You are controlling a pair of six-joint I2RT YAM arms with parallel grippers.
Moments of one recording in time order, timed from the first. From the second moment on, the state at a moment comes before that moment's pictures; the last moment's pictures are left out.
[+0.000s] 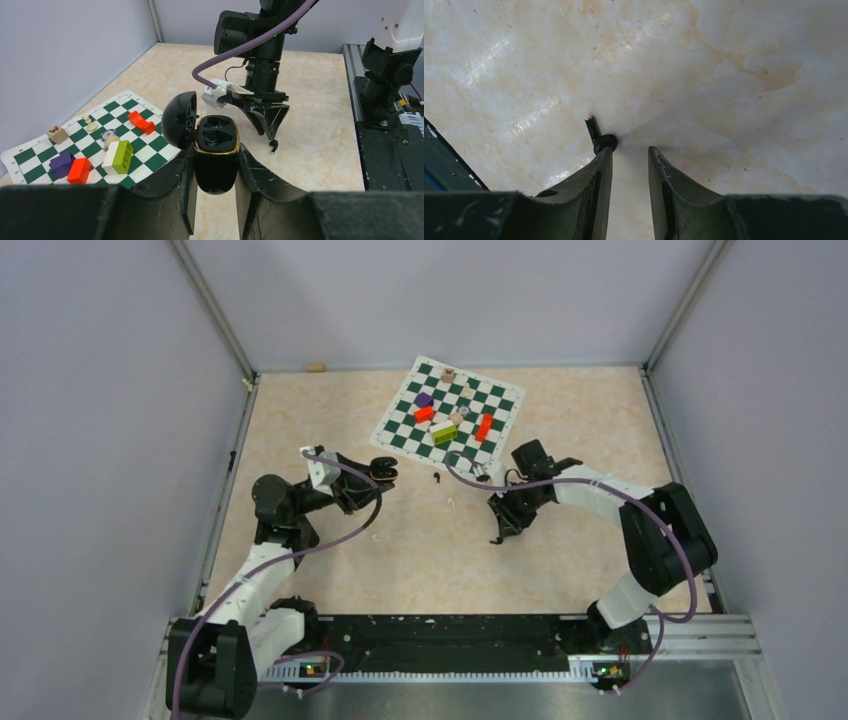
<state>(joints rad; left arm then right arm) -0.11 0.98 0.43 0.87 1.14 -0.18 0.45 1.59 0.90 -0.54 -0.42 -0.40</state>
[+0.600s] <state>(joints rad) -0.11 0.98 0.43 0.86 1.14 -0.18 0.51 1.60 0.89 -0.60 -0.54 -0.47</state>
